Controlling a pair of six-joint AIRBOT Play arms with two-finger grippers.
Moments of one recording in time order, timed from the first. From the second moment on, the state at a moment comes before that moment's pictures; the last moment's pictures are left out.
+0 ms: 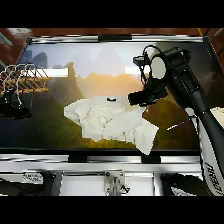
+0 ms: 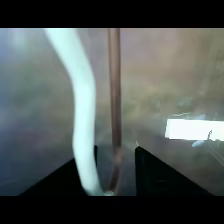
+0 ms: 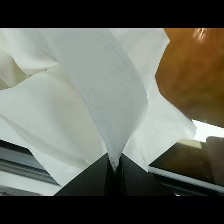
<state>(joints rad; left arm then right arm) 0.56 -1.58 1.17 1.33 -1.00 -0.97 0.50 -1.39 1.65 -1.58 1.68 1.74</state>
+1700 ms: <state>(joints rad) -0.13 -0.70 1.06 1.26 -1.43 -1.06 0.50 -1.39 1.65 -1.85 1.72 1.66</state>
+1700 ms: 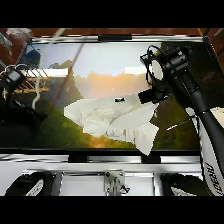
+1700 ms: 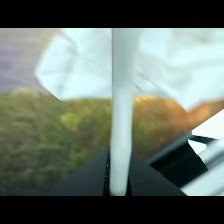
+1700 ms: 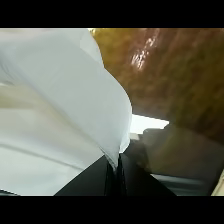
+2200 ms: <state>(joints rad) -0.41 -0.58 0.92 1.40 -1.61 -1.09 0.50 -1.39 1.76 -1.92 1.68 1.63</state>
